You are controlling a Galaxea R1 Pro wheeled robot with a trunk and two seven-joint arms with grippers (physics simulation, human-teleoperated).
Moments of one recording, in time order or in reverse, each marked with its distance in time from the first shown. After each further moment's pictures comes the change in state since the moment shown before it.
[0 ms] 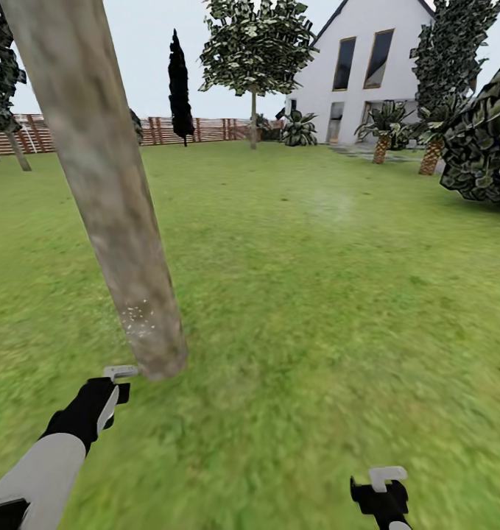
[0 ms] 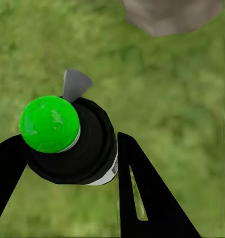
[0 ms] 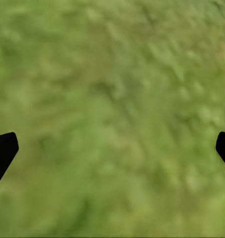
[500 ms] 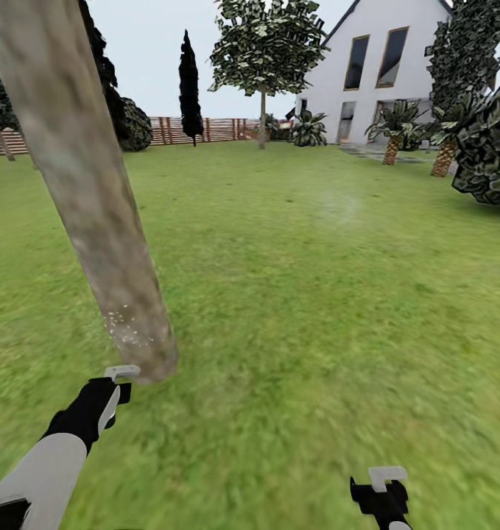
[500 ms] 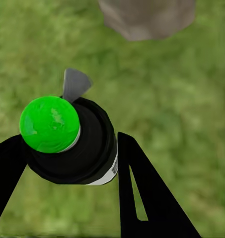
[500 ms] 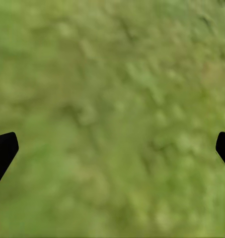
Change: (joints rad) left arm 0.000 -0.004 0.000 0.000 -0.001 0.001 0.000; right arm 0.000 0.000 0.000 0.000 0.000 0.000 0.000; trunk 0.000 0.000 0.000
